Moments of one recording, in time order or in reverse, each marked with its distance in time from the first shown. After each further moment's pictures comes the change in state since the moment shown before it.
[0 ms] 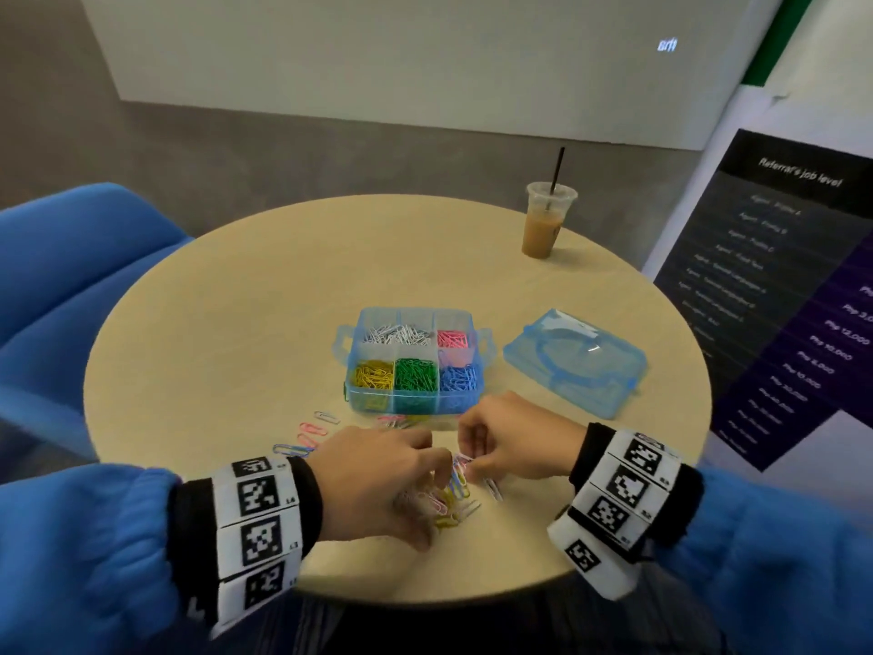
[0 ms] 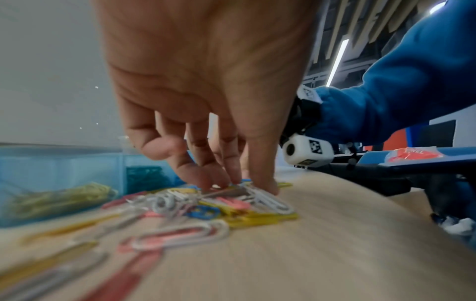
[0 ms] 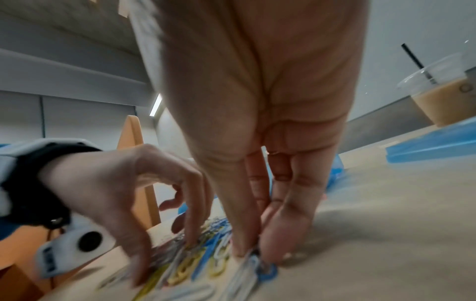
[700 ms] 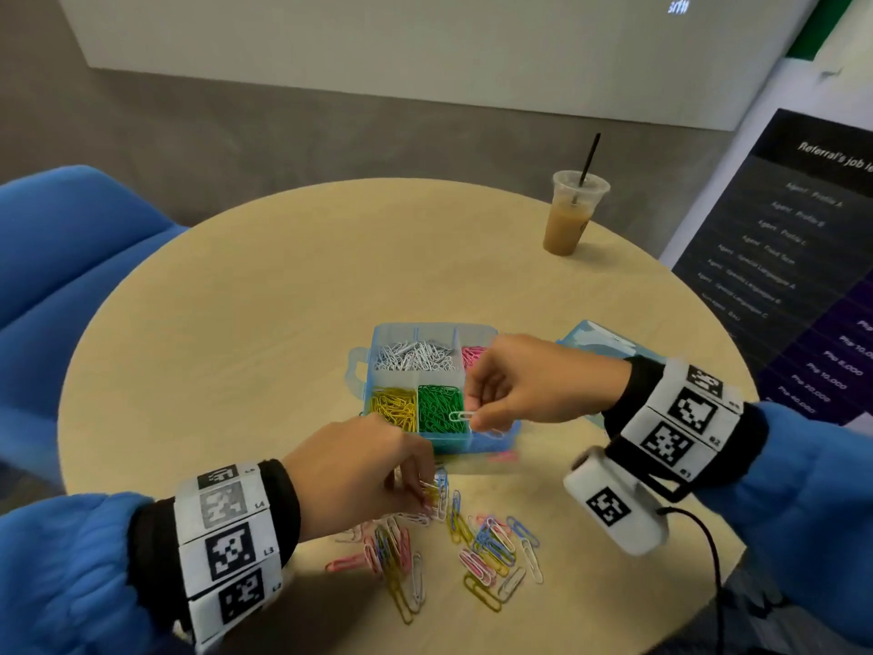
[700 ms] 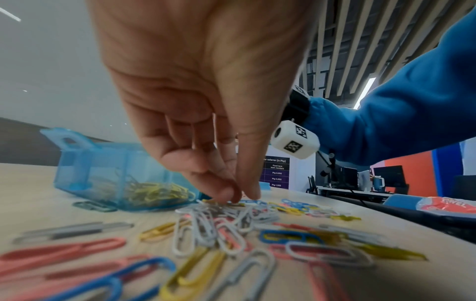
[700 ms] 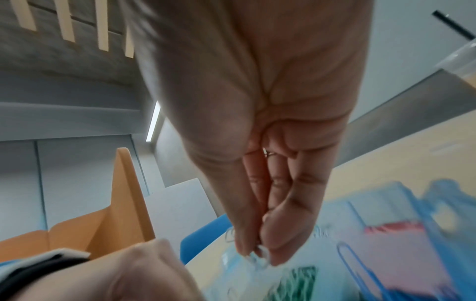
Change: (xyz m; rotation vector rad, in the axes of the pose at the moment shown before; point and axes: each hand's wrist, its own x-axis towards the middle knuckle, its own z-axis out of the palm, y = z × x) left_hand 0.019 -0.072 -0.006 -0.300 0.105 -0.025; right_hand 0.060 -0.011 -0.075 0.206 -0.095 -0.070
